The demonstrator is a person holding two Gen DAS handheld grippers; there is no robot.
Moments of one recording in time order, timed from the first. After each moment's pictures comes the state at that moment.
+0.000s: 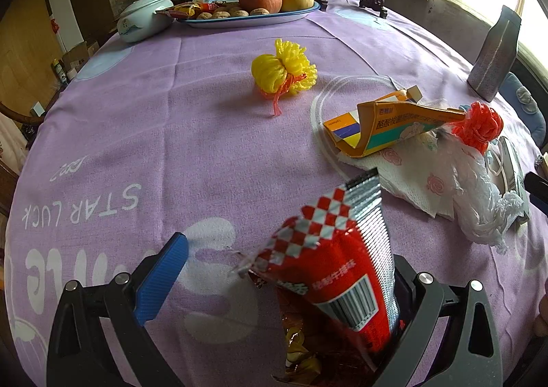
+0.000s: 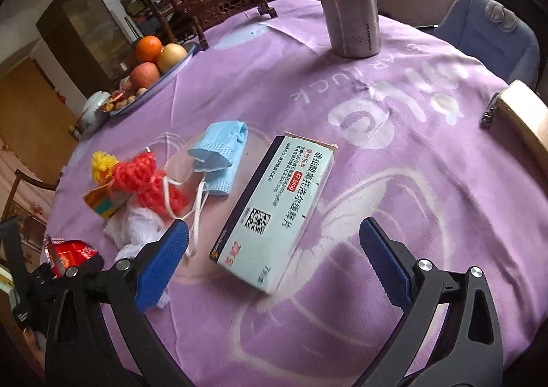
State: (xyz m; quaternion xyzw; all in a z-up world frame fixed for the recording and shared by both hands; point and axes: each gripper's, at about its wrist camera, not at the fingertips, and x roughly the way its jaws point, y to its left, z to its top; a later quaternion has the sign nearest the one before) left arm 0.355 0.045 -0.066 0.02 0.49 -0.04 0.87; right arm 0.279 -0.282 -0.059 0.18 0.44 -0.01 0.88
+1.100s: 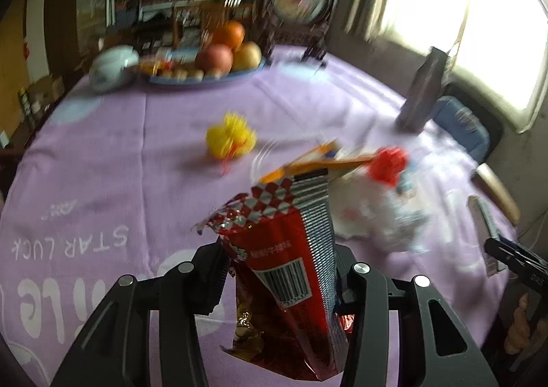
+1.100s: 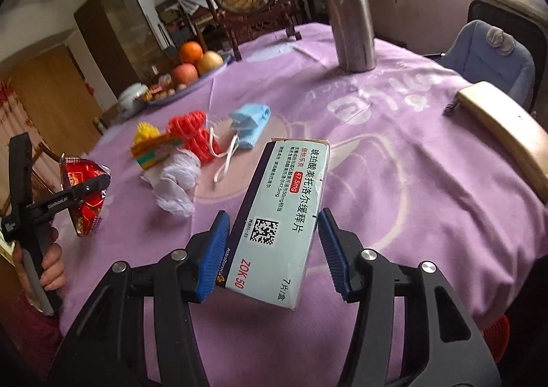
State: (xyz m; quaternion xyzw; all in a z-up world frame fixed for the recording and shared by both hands) left arm 0.312 0.049 -0.016 -0.02 0.38 -0.16 0.91; right arm 0.172 -0.290 -0.036 0.16 0.37 0.05 0.91
